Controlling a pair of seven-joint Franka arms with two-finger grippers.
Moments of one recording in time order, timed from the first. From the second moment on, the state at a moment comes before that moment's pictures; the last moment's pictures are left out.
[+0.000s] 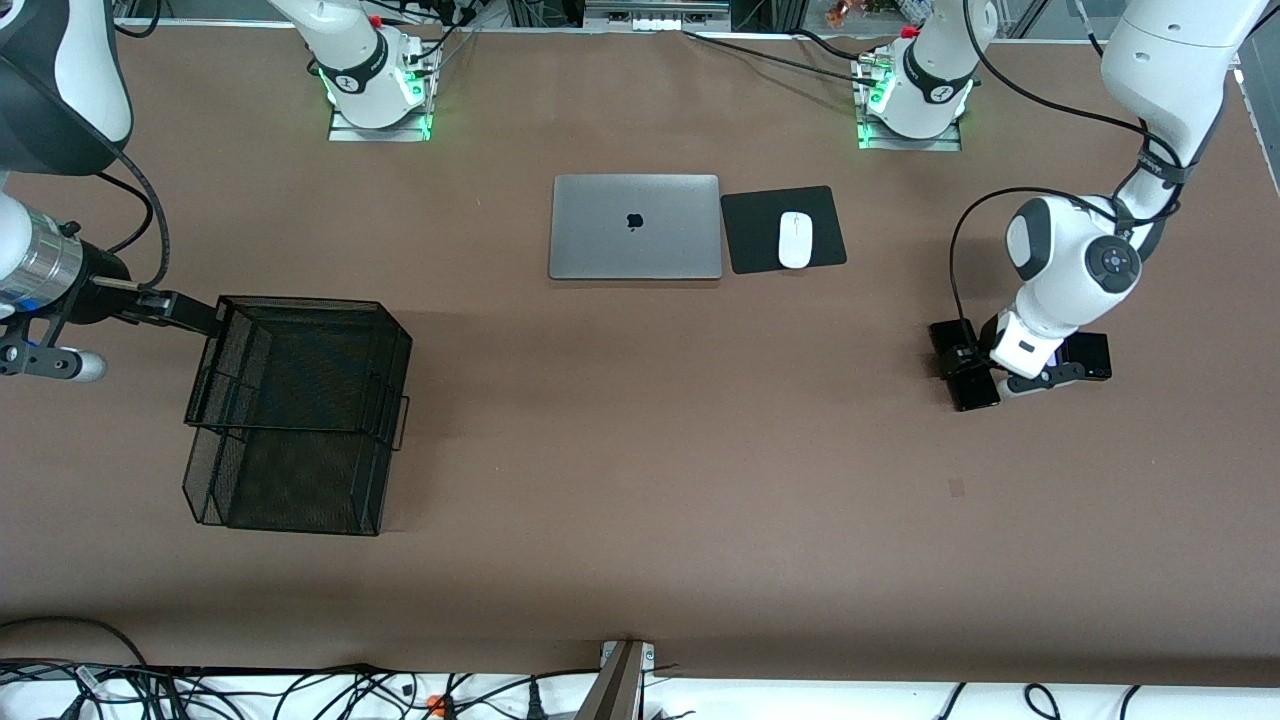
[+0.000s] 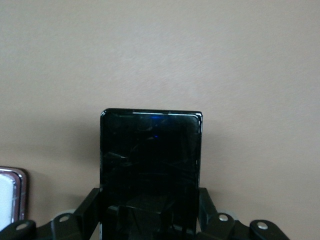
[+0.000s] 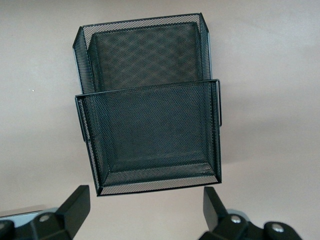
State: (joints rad) left arm 0.26 0.41 -0.20 -2.25 0.04 2.66 -0.24; right arm -0.08 0.23 0.11 -1.51 -0.04 1.67 0.19
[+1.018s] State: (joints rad) left arm -0.38 0.62 -0.20 -1.73 0.04 2.35 -0.74; right arm -0.08 0.23 0.11 -1.51 -0.04 1.67 0.19
